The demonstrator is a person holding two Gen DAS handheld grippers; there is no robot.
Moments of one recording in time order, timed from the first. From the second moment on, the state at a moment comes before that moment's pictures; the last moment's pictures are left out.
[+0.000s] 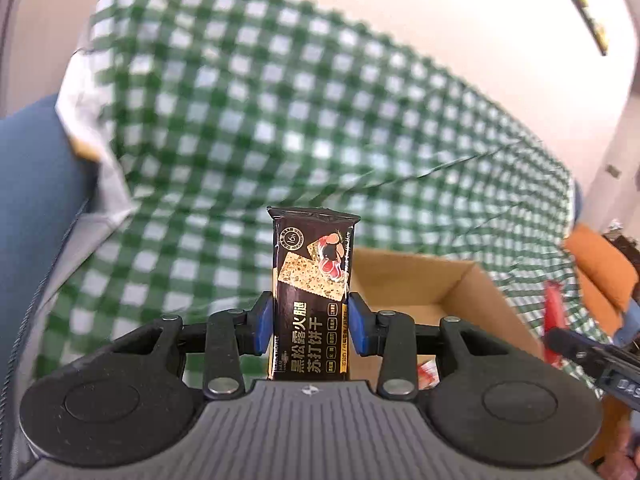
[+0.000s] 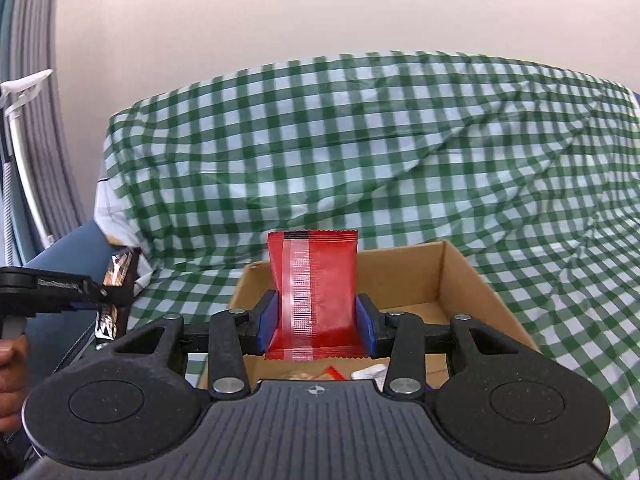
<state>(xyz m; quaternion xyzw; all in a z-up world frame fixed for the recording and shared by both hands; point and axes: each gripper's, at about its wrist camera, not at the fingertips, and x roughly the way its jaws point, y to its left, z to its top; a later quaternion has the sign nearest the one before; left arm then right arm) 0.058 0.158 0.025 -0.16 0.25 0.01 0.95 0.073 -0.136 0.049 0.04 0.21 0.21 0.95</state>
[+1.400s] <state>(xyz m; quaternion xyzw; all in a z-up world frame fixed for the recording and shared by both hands) 0.075 0.016 0.015 -0.04 0.20 -0.17 0.96 0.091 -0.171 0.041 0.04 0.20 0.11 0.97</state>
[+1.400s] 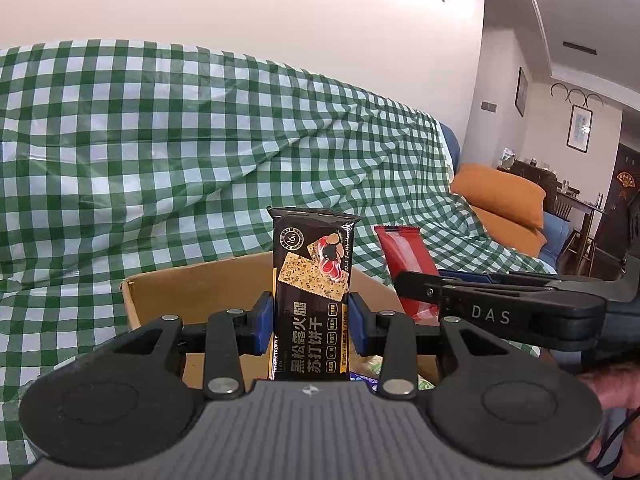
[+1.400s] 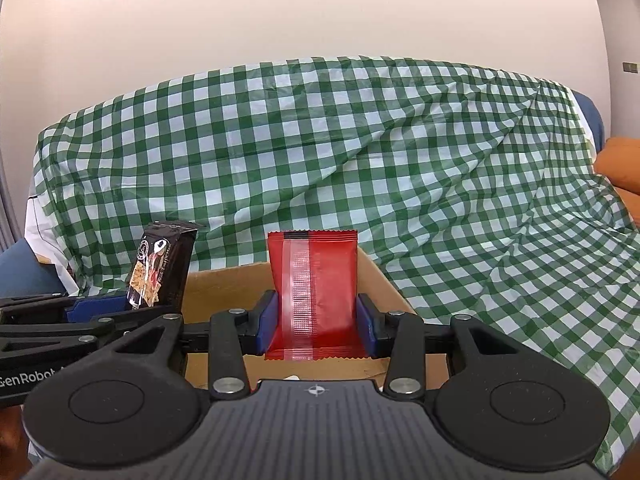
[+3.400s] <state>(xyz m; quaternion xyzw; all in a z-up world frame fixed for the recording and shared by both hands) -0.001 -0.017 -0.015 -0.11 0.39 0.06 0.91 0.048 -0.207 0.015 -0.01 0.33 0.11 0.94</state>
